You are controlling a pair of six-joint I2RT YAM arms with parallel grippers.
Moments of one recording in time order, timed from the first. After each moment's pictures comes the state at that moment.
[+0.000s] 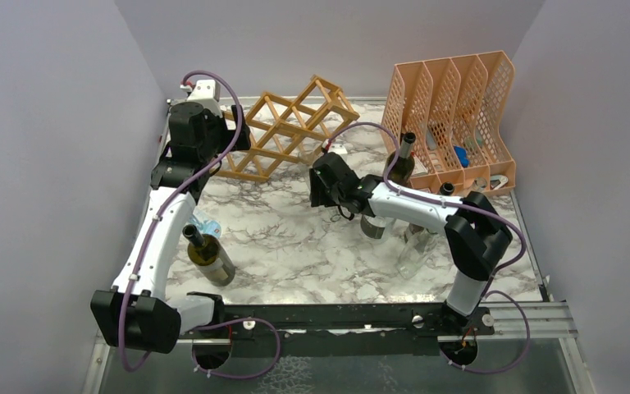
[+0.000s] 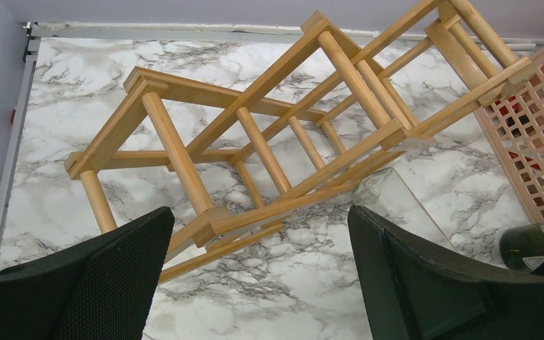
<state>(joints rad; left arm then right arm) -0.13 1.20 1.22 -0.34 0.01 -0.16 0.85 1.78 1.25 -0.26 0.30 0.56</state>
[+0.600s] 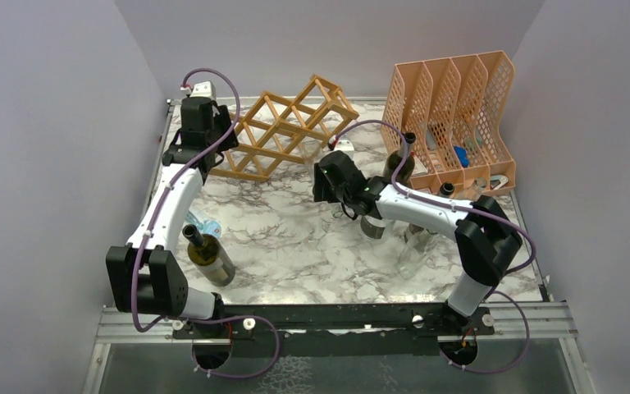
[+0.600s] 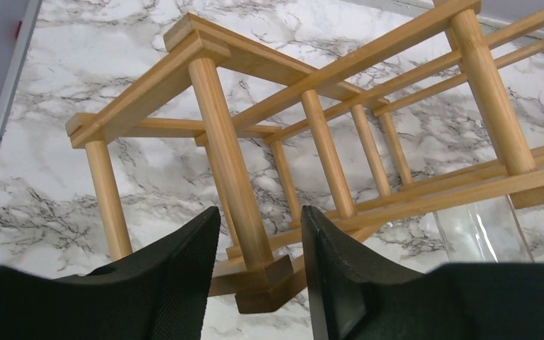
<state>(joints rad) -0.09 1.39 1.24 -0.35 -0.09 -0.25 0.85 1.72 1.21 -0.19 0.35 0.55</state>
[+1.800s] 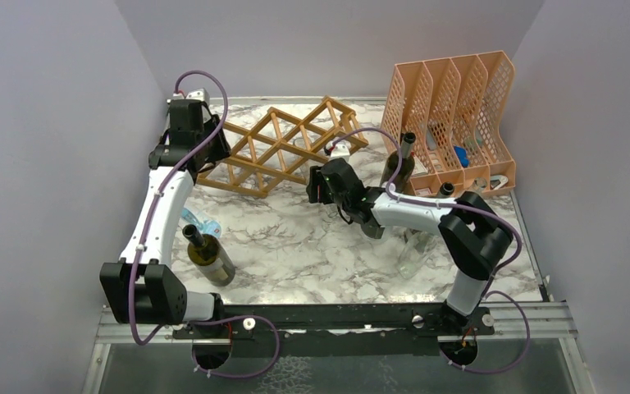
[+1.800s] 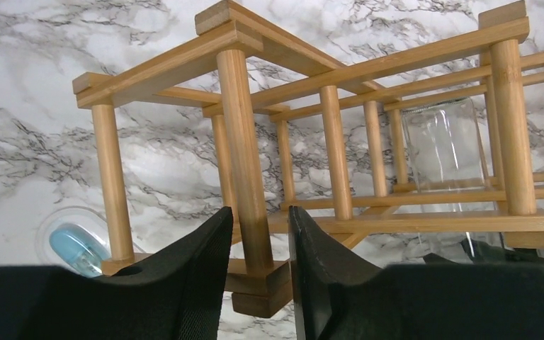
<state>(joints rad) -0.04 1.35 1.31 -0.60 0.03 -0.28 0.84 1.77 1.09 0.13 0.31 0.47</state>
